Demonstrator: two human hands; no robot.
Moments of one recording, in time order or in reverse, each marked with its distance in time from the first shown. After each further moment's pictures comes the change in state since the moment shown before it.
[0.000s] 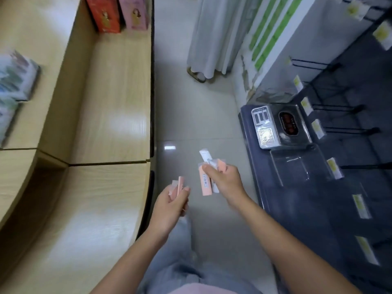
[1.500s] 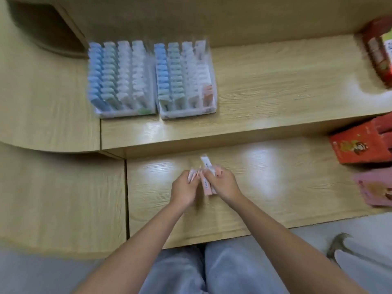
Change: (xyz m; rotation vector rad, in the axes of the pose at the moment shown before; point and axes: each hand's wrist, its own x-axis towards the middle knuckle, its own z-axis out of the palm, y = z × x) left_hand 0.393 0.117 -0.196 -0.578 1.237 -0.394; right_hand 0.406 -0.185 0.391 -0.968 -1.306 -0.388
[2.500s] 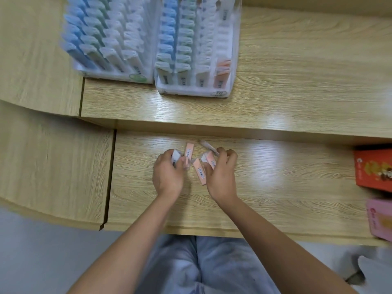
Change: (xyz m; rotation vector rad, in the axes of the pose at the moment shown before) left_hand 0.027 -0.013 0.017 0.210 0.521 -0.068; right_hand 0.033 0.019 0.004 -0.519 0.022 -0.219
